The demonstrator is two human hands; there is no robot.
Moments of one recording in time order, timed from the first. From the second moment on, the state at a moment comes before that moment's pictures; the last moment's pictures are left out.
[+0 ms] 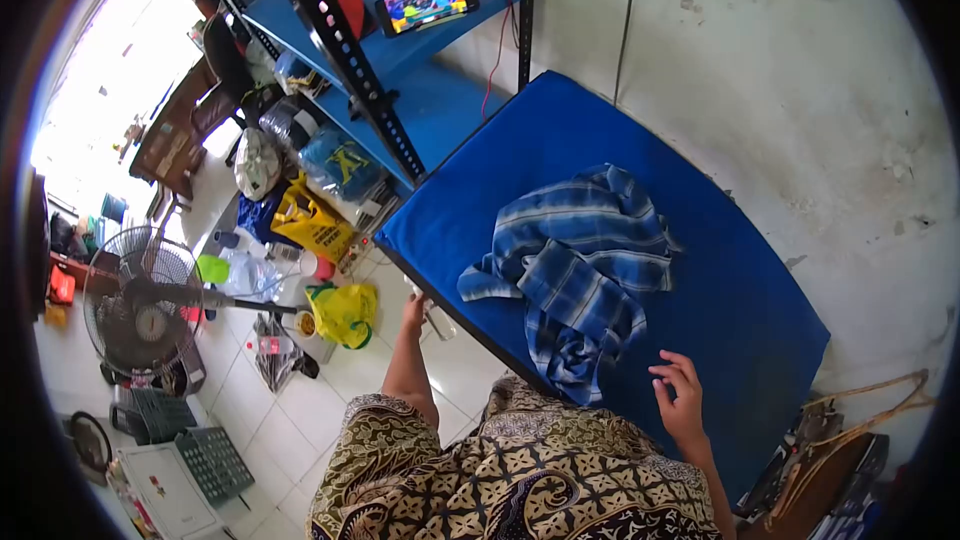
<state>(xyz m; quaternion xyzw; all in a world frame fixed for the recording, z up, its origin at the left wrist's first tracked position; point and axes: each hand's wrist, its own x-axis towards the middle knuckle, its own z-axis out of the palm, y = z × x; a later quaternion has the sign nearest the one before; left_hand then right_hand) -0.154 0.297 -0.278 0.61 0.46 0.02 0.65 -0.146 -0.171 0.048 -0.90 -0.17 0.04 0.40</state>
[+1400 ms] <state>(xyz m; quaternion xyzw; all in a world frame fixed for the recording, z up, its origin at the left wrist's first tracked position) -0.085 0.042 0.046 0.87 -0.33 0.18 0.31 -0.102 -0.148 0.215 -0.91 -0.18 -0.21 0.30</state>
